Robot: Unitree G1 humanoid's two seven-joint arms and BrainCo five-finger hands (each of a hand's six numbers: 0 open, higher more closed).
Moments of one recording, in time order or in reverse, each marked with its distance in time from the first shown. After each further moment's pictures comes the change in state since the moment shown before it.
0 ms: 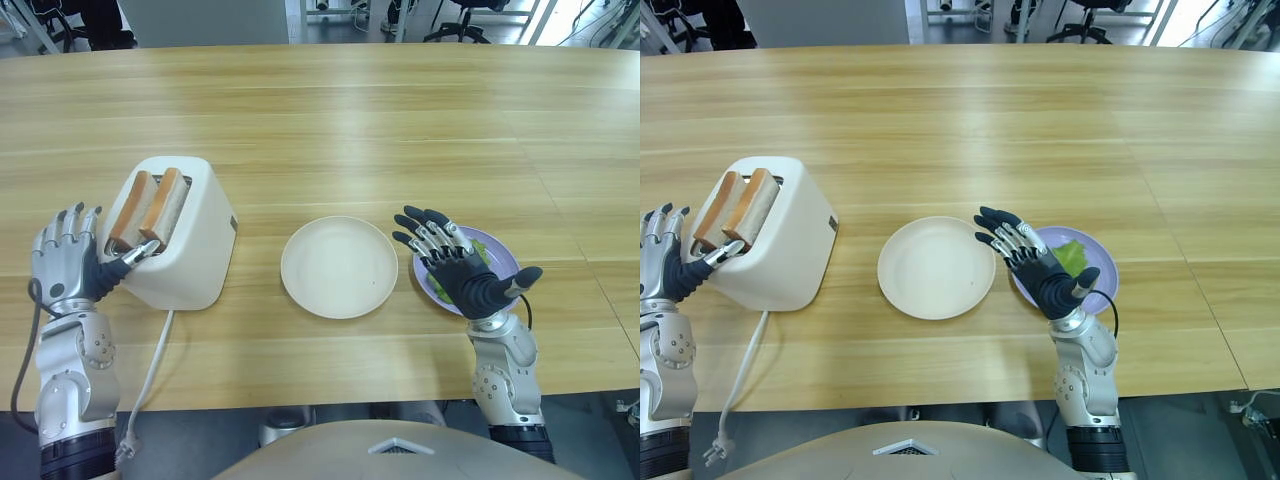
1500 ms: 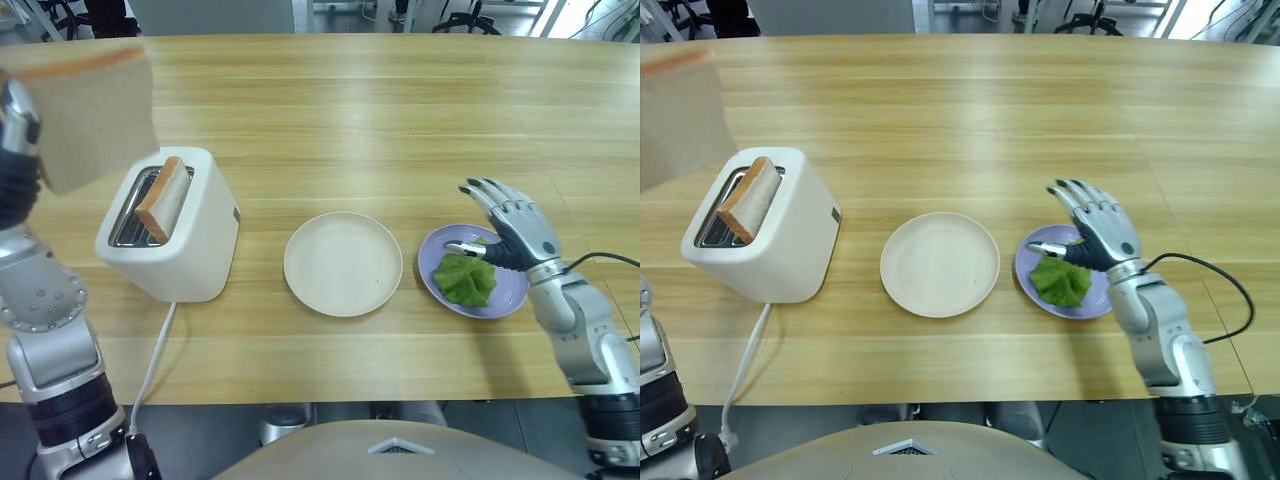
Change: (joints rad) left arm -0.334 -0.040 0.129 -0.409 -0.729 -0.317 0.129; right arm -0.125 -0.550 -0.072 0.000 -1.470 0.210 -0.828
